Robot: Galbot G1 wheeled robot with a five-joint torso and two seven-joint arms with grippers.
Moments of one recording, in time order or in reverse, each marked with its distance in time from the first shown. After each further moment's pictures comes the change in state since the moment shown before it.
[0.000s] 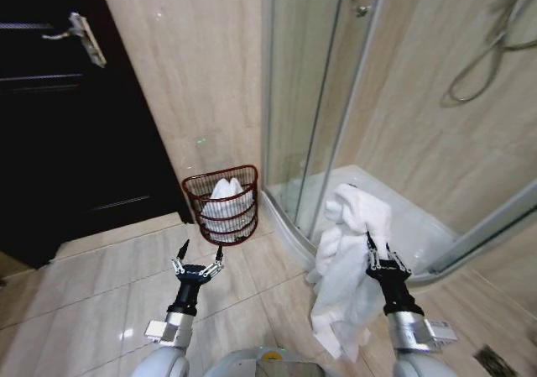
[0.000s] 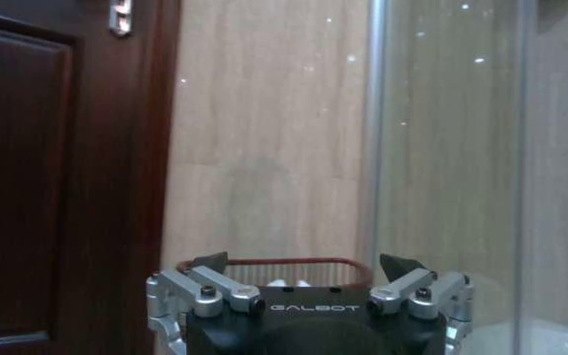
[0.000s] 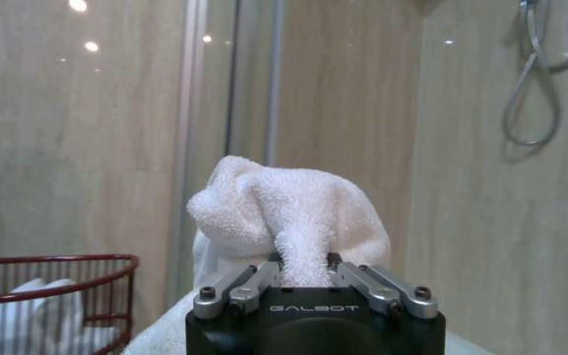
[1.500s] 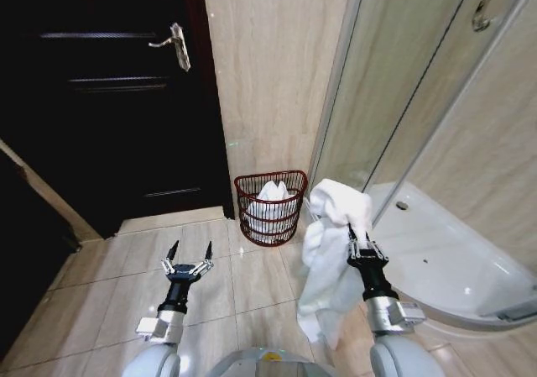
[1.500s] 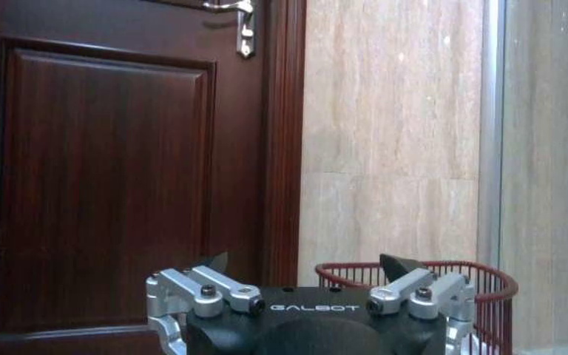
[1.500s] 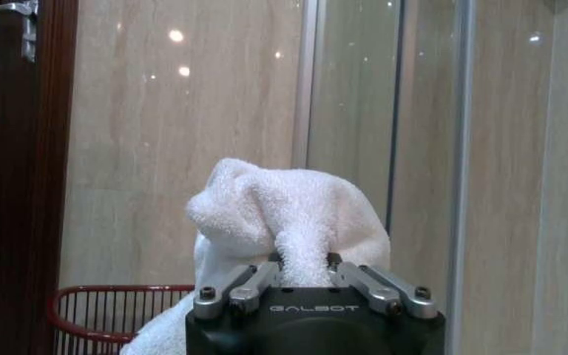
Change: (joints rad) left arm -0.011 0.018 -0.058 0.020 -0.025 0.030 -0.024; right arm 0.088 -0.044 -0.133 -0.015 -0.075 -0.057 0.076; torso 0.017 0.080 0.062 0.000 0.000
